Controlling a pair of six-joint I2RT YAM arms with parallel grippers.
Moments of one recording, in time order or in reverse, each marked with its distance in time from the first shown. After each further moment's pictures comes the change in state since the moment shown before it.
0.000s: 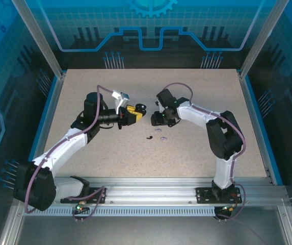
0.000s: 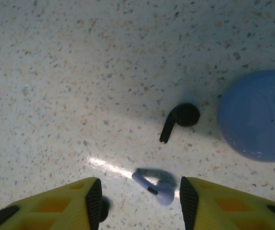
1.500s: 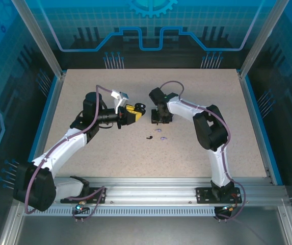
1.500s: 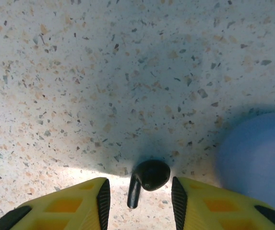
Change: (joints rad) left arm 0.007 -0.004 0.000 0.001 0.000 -0.001; right arm 0.019 0.220 0.238 -0.159 0.151 0.112
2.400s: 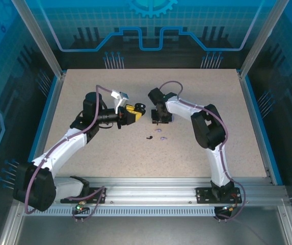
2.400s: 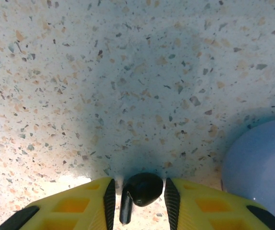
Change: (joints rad) left arm 0.000 0.000 0.000 -0.001 0.000 0.000; right arm 0.000 0.037 0.034 -0.027 0.027 0.019
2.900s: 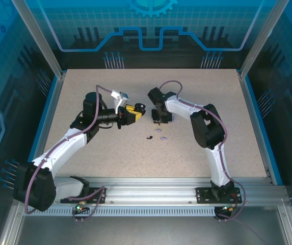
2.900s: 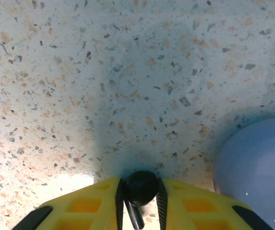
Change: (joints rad) left arm 0.000 0.000 0.000 -0.003 0.000 0.000; right arm 0.000 0.018 0.031 -0.039 0.016 0.006
